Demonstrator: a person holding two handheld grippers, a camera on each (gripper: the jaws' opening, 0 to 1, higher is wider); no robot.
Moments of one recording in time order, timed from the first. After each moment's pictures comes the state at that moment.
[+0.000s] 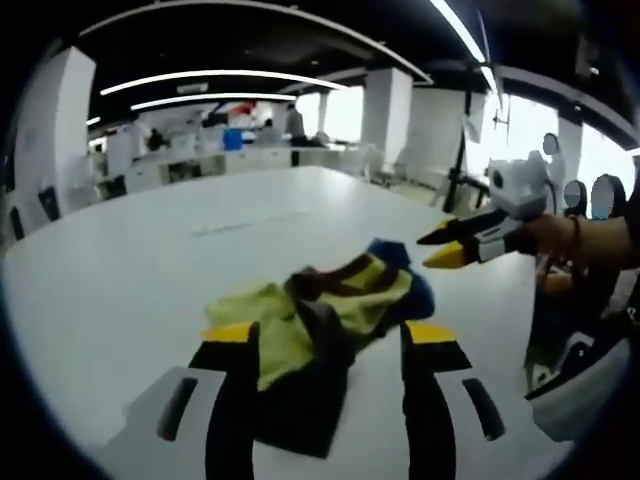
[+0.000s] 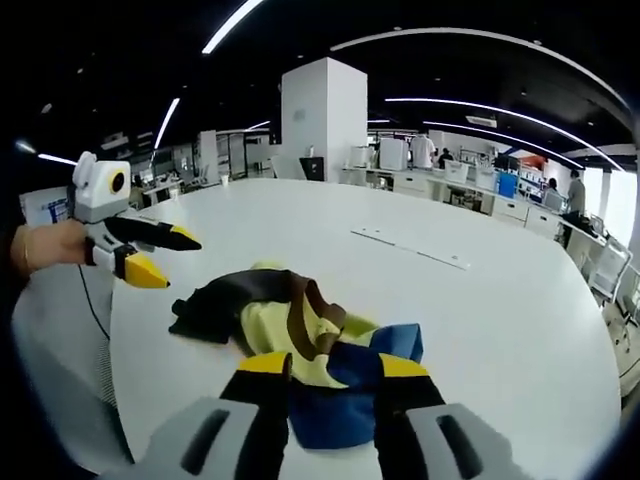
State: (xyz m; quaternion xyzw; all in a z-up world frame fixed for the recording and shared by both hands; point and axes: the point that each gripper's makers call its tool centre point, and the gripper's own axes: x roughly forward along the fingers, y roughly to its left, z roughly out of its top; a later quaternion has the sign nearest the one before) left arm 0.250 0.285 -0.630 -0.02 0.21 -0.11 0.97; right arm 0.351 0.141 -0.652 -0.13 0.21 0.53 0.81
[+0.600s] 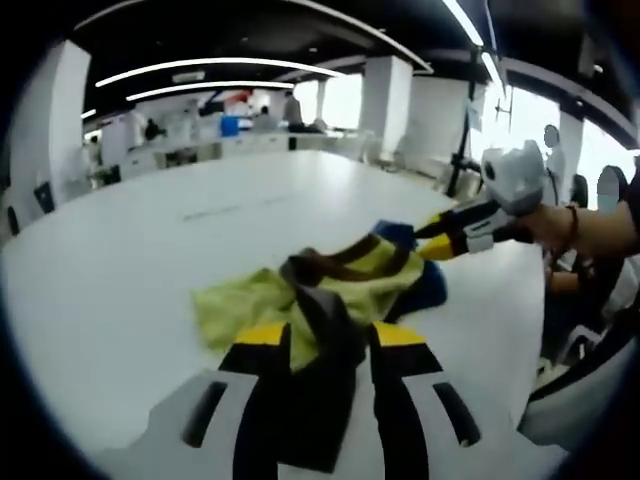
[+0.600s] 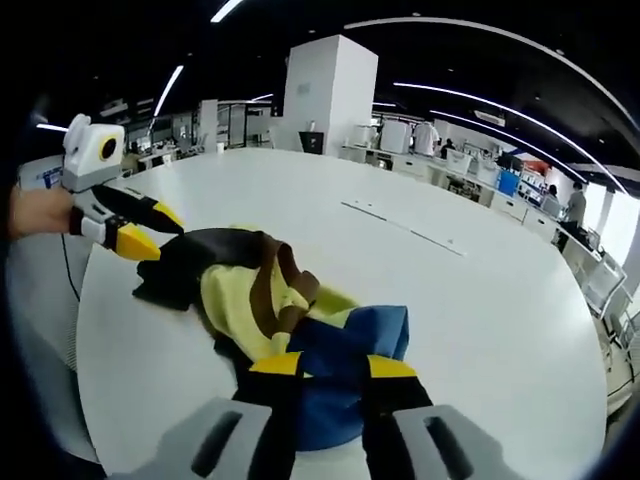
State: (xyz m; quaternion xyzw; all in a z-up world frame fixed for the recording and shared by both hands) left arm 0.267 0.280 -0.661 -0.02 0.25 -0.11 0.96; right arm 0.377 0.142 -0.687 -0.20 0.23 0.51 0.81
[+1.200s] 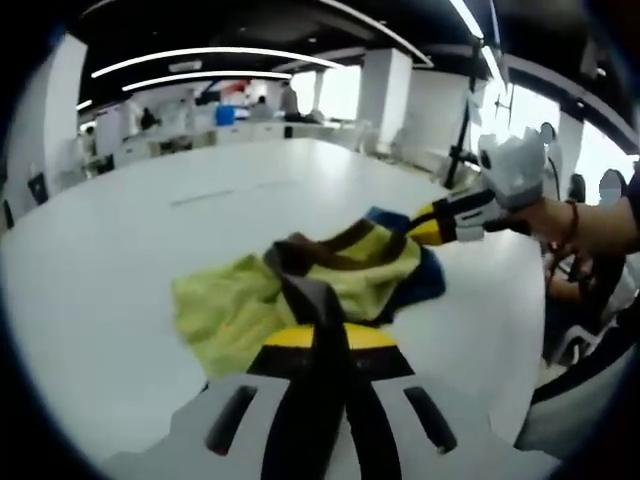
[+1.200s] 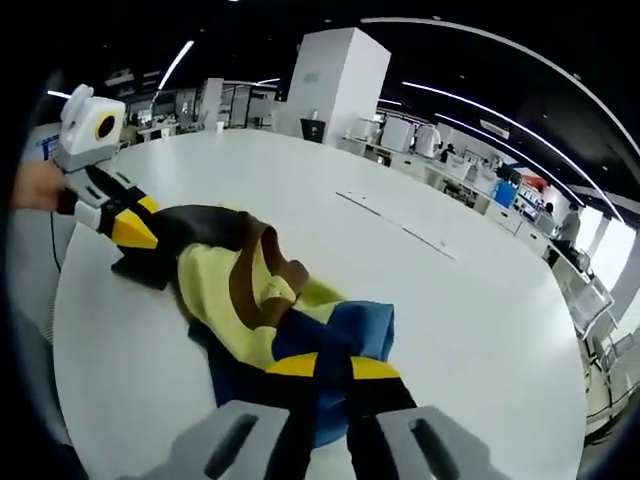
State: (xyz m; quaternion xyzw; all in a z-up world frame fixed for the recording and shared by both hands) left arm 0.274 0.270 -0.678 -0.04 0.26 -0.12 0.96; right arm 0.389 0.140 -0.693 -0.25 0.22 0.49 0.80
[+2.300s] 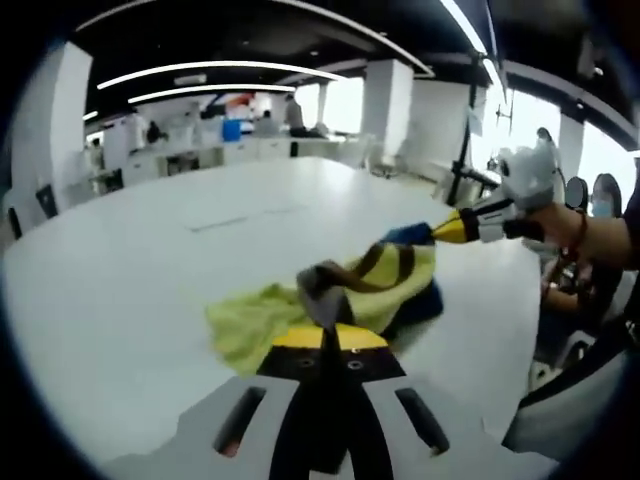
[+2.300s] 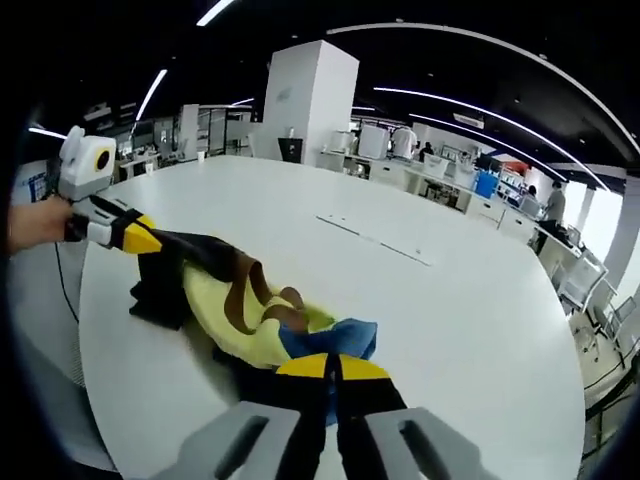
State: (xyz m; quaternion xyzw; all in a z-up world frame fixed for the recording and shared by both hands) left arm 0.261 0.292 -0.627 -0.02 0.23 -0.11 0.97; right arm 0.378 0.115 -0.636 -0.19 0.21 0.47 0.84
